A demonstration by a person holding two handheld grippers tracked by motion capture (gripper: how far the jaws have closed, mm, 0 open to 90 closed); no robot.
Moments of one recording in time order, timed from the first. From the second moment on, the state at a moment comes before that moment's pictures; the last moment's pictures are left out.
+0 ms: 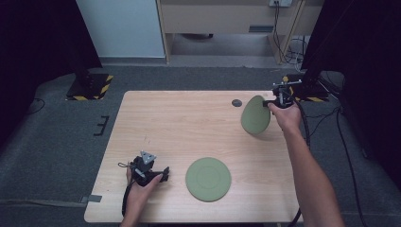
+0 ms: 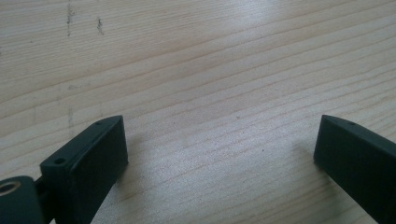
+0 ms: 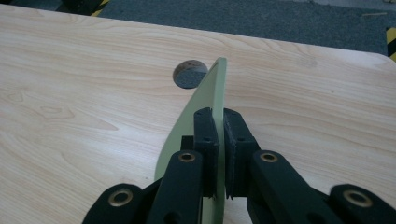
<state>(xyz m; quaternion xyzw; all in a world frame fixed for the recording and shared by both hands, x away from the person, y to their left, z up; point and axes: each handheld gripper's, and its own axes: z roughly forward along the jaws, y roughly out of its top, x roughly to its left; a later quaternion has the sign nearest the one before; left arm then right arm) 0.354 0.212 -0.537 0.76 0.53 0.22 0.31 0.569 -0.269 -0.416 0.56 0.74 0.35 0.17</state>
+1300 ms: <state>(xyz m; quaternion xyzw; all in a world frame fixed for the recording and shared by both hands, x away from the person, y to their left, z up) 0.355 0.211 -0.537 0.76 0.53 0.22 0.31 0.576 -0.332 -0.491 0.61 0.69 0.35 0.13</state>
